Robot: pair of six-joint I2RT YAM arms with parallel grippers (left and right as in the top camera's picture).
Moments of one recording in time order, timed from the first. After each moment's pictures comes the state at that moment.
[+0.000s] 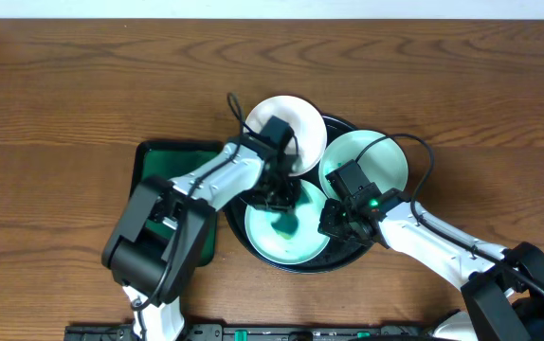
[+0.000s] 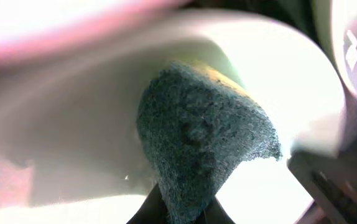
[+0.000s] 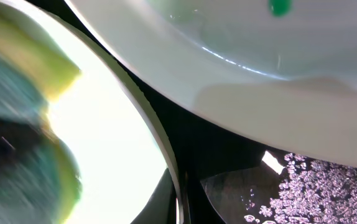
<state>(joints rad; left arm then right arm) -0.51 1.94 1.17 -0.74 0.40 -0.31 0.60 1.58 0.74 -0.47 -0.18 0.91</state>
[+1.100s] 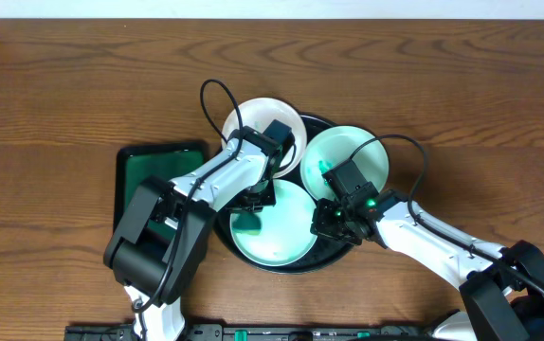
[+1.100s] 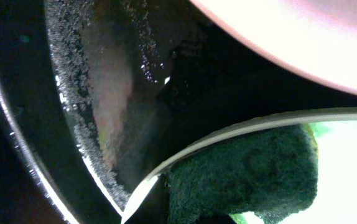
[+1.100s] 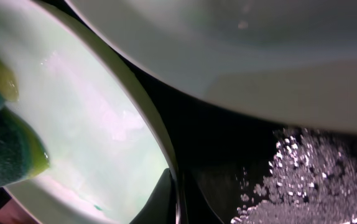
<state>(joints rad) -0.53 1.95 1.22 -1.04 -0.13 -0.71 0.61 1.59 0.75 -0.44 -0.28 0.90</state>
